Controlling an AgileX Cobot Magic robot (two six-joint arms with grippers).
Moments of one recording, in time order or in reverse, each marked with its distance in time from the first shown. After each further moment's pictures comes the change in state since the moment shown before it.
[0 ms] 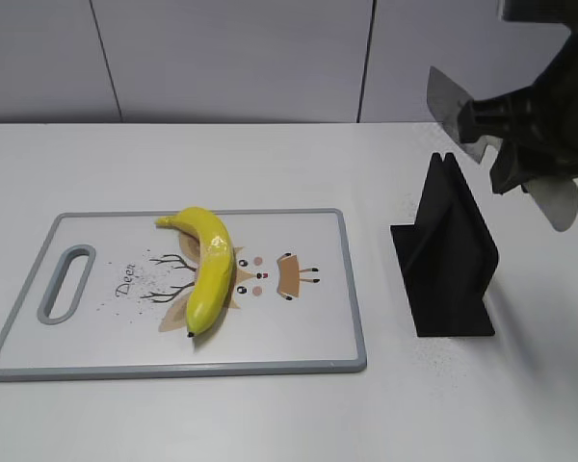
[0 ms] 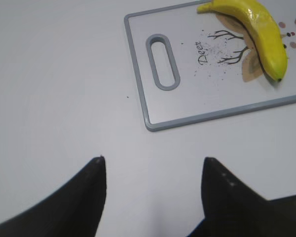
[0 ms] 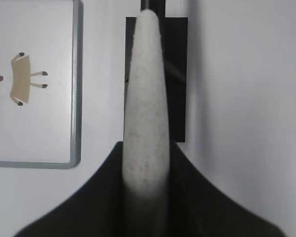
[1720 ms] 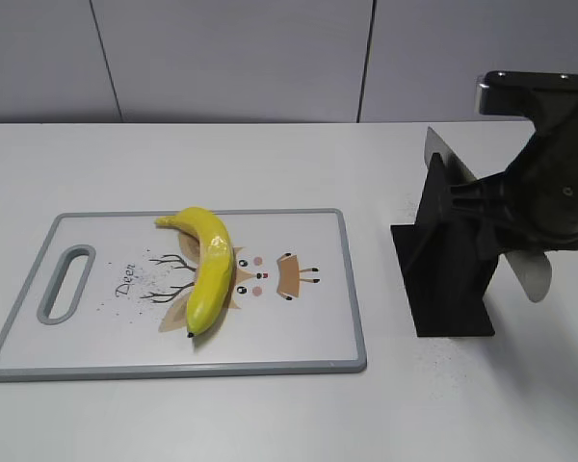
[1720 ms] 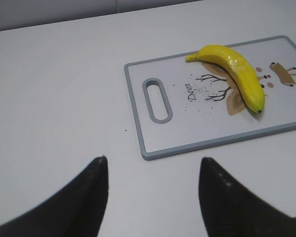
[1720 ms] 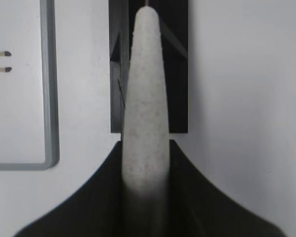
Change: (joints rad) left arm 0.000 -0.306 0.024 -0.020 0.034 -0.002; right arm 0.000 0.058 0.191 -0.030 -0.171 0.095
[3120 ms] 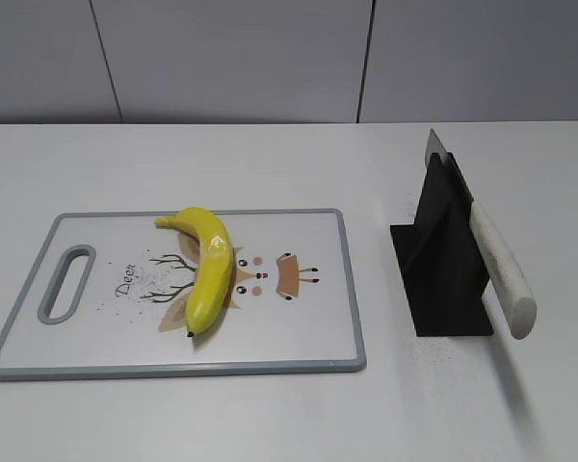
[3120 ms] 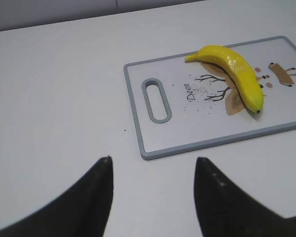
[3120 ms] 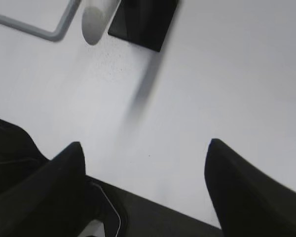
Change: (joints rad) left arm 0.000 0.000 0.000 -0.002 0.000 0.000; right arm 0.000 -1.041 0.409 0.090 0.292 -0.488
